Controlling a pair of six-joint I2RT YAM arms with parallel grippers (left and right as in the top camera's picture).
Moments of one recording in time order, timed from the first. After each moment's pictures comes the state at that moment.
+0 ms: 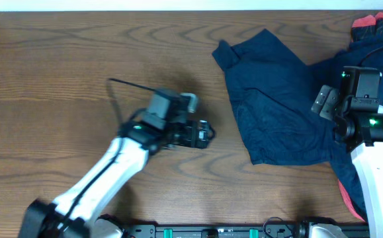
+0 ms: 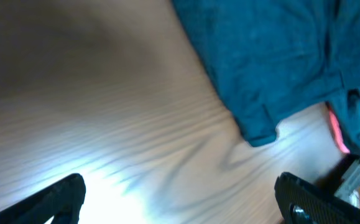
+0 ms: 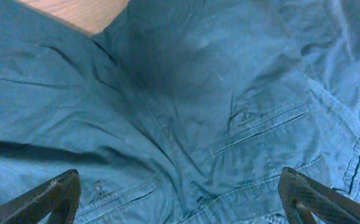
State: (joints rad) left arm -0.55 1.46 0.86 -0.38 0.45 -0.45; right arm -0.04 1.23 1.10 -0.83 0.36 0.31
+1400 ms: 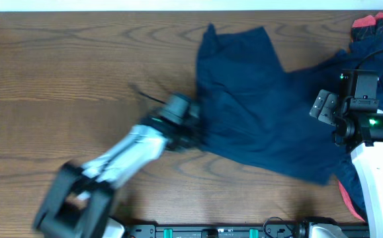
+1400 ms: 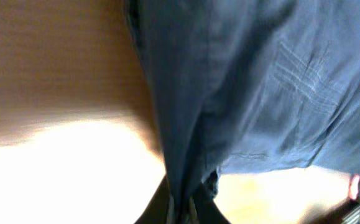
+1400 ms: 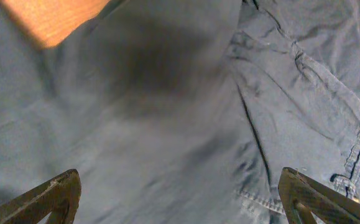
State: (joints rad) left arm -0.49 1.59 0.88 -0.46 0.38 -0.66; right arm -0.04 1.23 1.10 -0.88 0.35 0.32
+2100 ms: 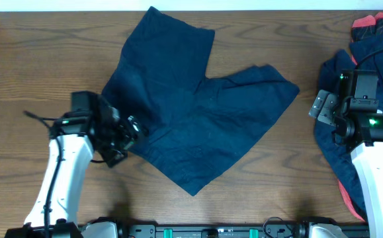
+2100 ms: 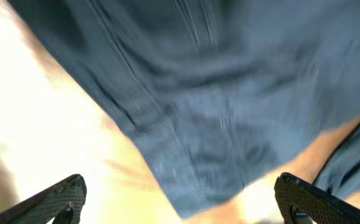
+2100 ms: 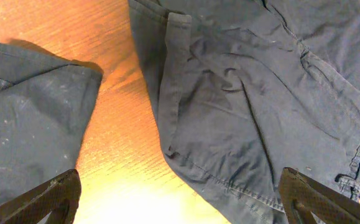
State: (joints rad) left arm 0.06 1.34 0.87 -0.96 0.50 -0.50; right arm -0.04 1.23 1.10 -0.88 0.33 0.32
